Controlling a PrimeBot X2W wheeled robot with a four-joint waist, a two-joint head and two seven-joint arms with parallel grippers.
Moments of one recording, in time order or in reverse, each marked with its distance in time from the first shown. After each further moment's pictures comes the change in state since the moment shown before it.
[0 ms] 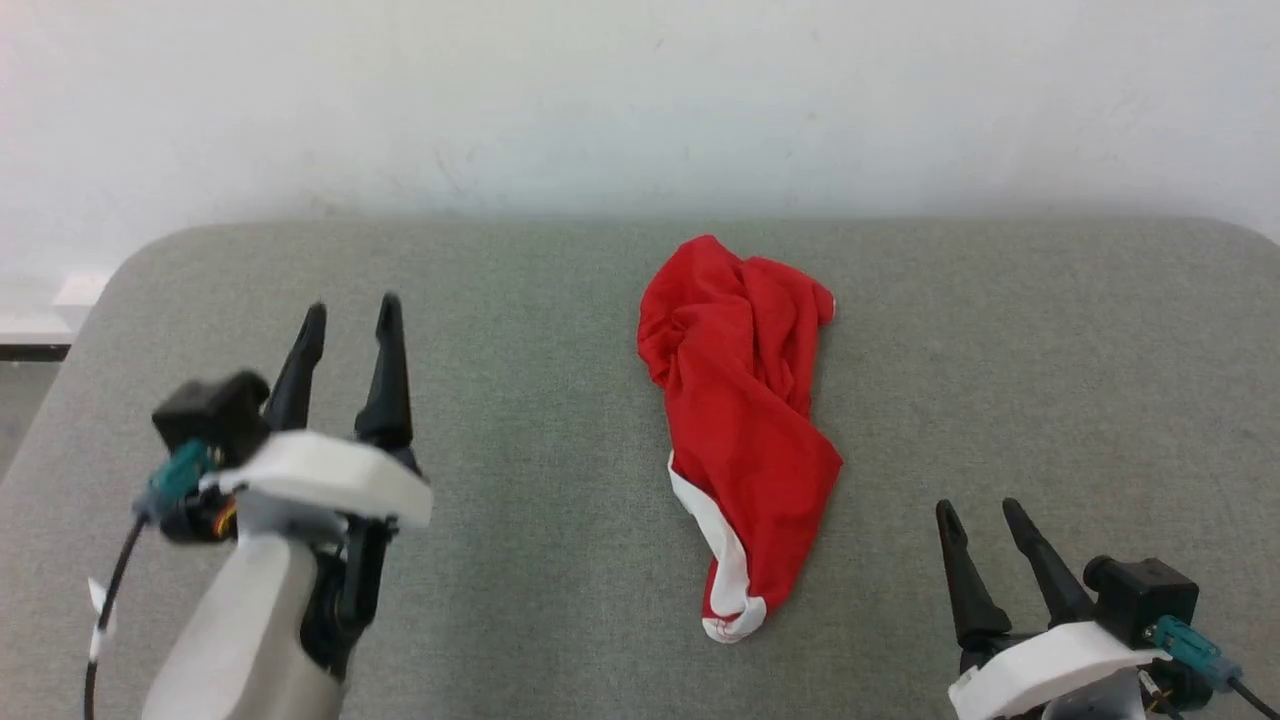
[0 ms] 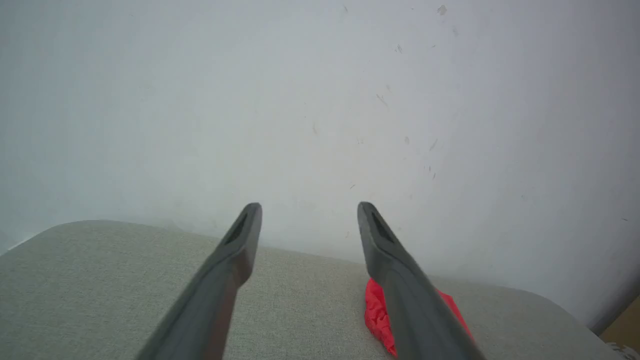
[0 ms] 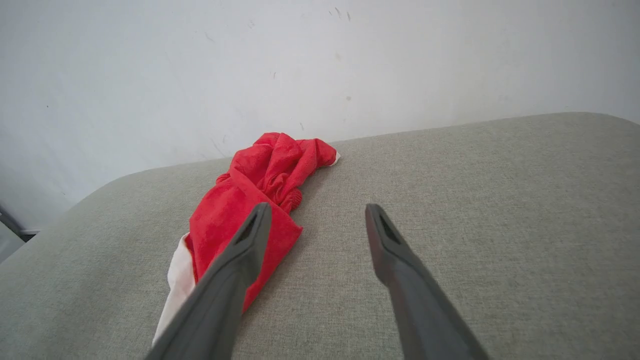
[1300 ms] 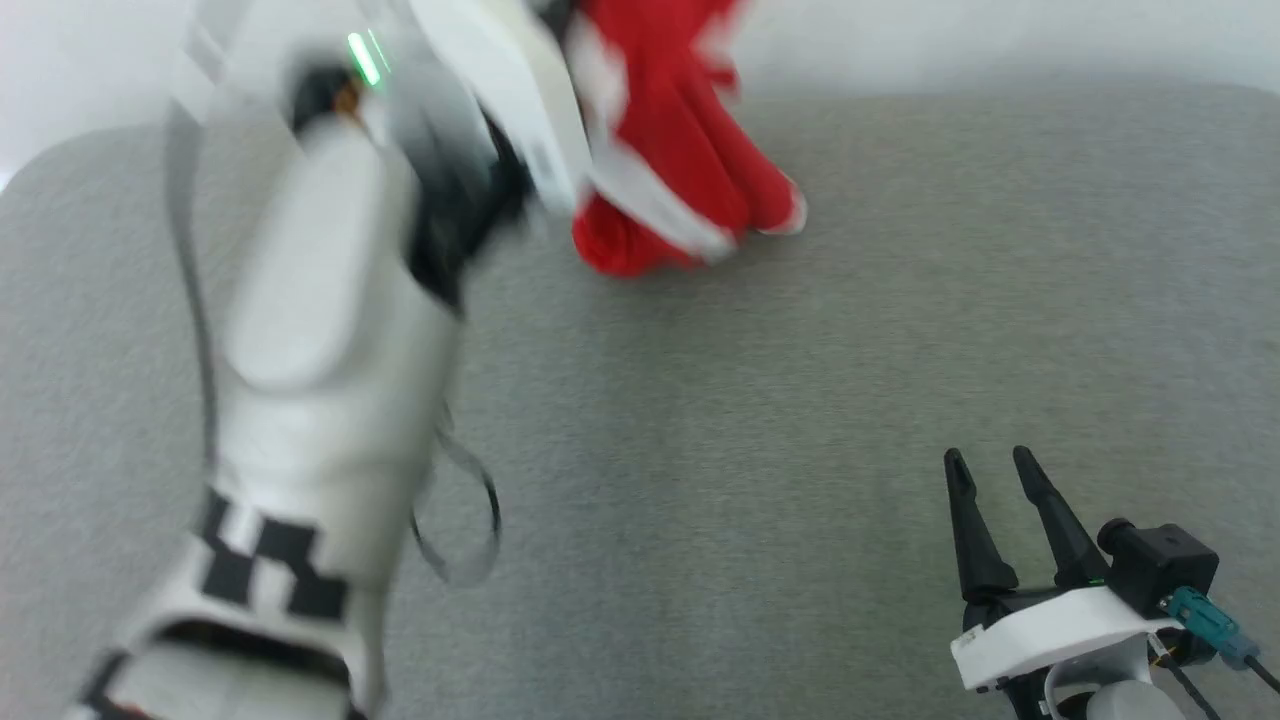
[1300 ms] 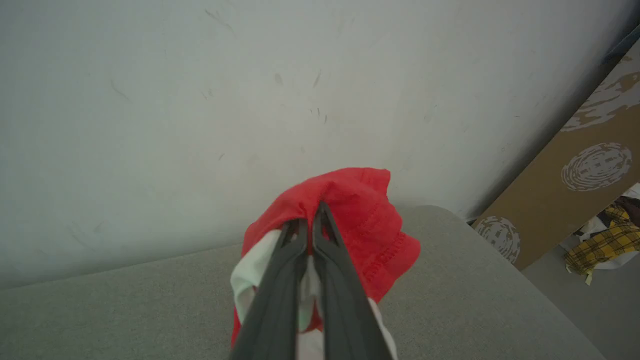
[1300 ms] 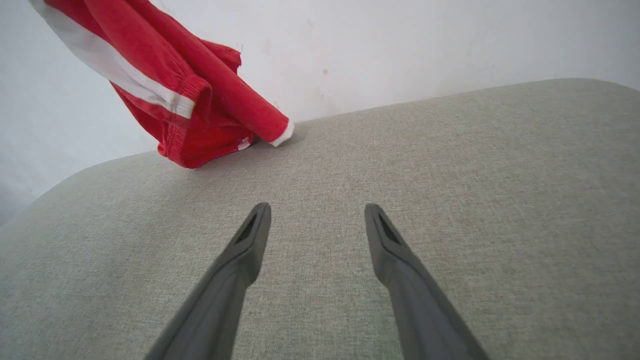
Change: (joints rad) left arm -0.646 -0.237 0.034 0.267 0.132 -0.196 0.610; right arm -0.054 0.000 -0.004 -0.021 -0.007 0.000 -0.035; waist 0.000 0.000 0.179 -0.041
